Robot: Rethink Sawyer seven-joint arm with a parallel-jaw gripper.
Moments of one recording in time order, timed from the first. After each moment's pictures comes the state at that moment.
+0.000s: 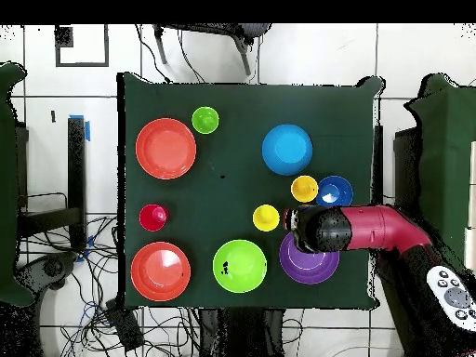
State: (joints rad) arm -0.87 -0.69 0.50 1.82 -0.68 0.66 1.84
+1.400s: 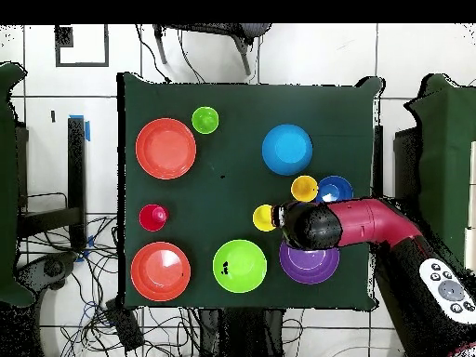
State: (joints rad) arm -0.91 -0.69 0.62 1.85 -0.72 0.66 1.84
